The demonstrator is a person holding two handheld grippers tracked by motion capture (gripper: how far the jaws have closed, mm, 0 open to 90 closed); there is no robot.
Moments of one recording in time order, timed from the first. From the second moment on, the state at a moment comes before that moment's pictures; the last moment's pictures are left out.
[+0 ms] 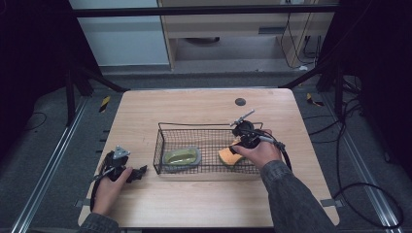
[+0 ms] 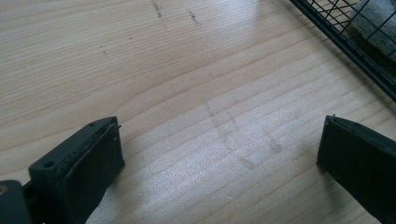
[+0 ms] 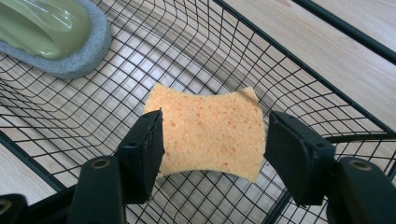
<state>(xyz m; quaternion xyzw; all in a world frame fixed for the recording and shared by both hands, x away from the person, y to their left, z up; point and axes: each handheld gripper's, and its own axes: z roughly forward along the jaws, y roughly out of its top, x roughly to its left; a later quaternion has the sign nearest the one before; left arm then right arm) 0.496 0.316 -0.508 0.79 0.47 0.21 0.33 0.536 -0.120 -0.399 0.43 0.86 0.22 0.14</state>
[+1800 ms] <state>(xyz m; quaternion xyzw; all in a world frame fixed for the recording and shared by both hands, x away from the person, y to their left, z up) 0.497 0.316 -0.508 0.79 0.47 0.21 0.32 0.482 -0.276 -0.402 0.50 0.74 0.33 0.30</state>
